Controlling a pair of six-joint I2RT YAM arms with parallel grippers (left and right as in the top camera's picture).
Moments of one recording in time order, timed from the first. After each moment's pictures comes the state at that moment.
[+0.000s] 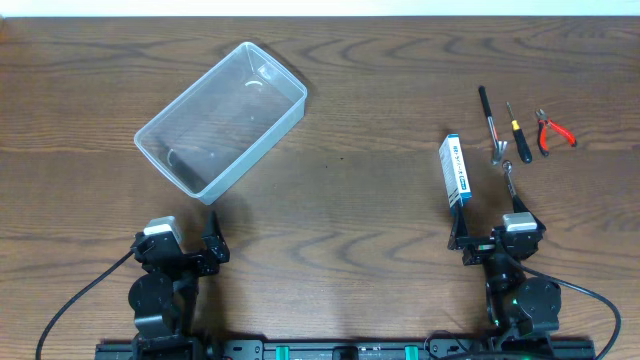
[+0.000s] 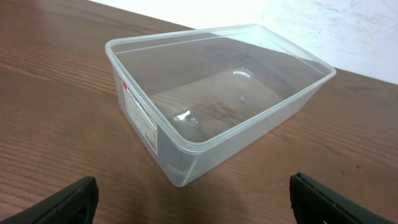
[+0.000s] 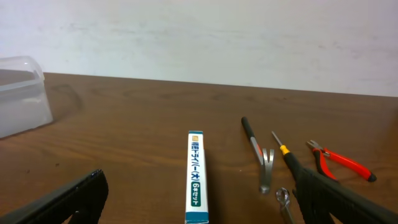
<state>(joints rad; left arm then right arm) 0.11 0.01 0.12 -0.42 0.07 -0.22 0.09 0.01 0.01 -0.07 0.00 -0.01</state>
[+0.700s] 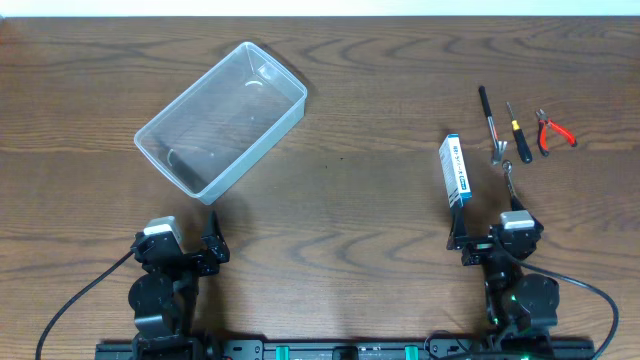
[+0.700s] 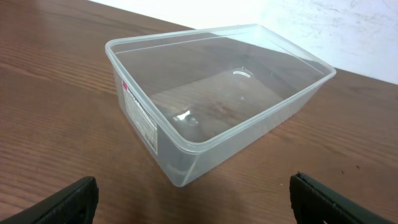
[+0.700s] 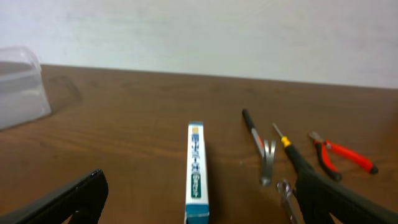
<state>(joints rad) 0.11 0.01 0.12 -0.42 0.07 -0.22 0.09 0.06 0.01 -0.07 0.00 -0.01</state>
